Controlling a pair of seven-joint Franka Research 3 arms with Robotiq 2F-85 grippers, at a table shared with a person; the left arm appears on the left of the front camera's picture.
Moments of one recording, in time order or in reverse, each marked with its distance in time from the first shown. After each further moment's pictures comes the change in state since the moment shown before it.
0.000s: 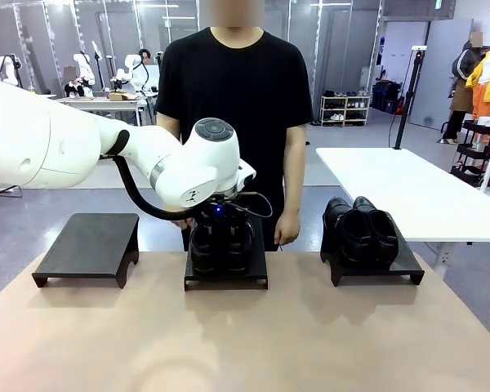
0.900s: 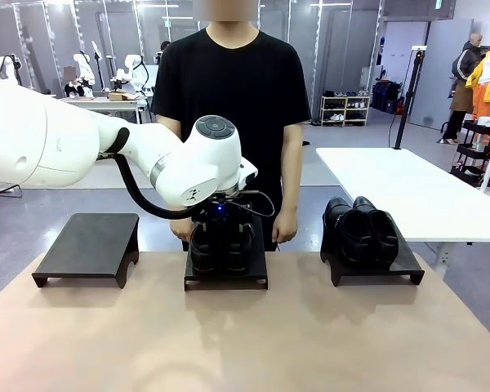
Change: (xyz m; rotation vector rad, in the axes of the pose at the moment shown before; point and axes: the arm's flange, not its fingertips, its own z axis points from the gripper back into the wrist) left arm -0.002 -0.003 0.007 -0.005 -0.003 -0.007; right arm 0.000 0.000 0.000 0.000 0.000 0.000
